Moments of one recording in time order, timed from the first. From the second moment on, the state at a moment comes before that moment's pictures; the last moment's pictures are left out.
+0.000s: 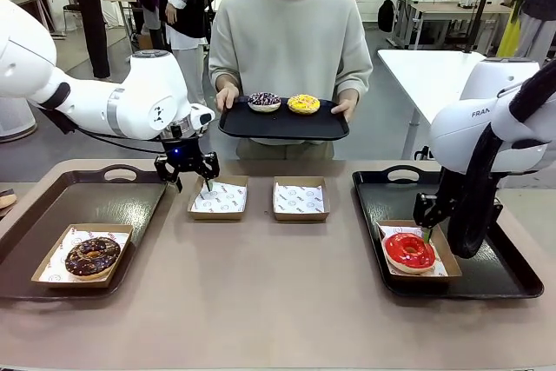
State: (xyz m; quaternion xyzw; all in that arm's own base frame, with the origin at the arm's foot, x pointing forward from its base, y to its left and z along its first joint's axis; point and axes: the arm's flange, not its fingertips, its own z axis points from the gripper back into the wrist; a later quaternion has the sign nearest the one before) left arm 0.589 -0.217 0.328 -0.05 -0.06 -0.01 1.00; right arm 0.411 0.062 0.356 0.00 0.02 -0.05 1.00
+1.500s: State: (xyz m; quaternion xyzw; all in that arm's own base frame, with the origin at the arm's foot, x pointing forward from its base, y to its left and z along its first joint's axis) left arm 0.586 -0.232 0.369 -0.04 -0.01 -0.01 1.00; right arm 0.363 0.032 0.441 0.20 -0.02 -0.06 0.98
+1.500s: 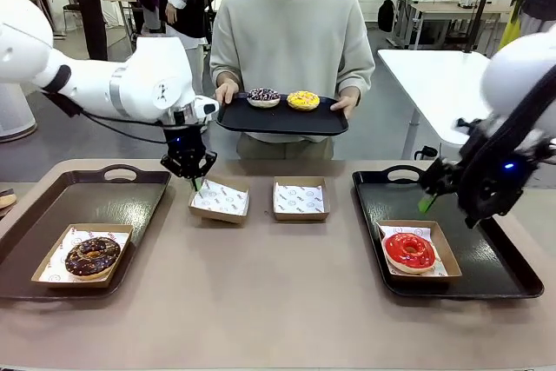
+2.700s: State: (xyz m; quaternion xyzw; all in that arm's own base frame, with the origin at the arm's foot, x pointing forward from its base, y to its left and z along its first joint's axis) left arm 0.605 -0.303 0.485 -0.07 -0.05 -0.02 1.00; right arm 0.258 -0.233 0.427 0.55 -0.09 -0.22 0.80
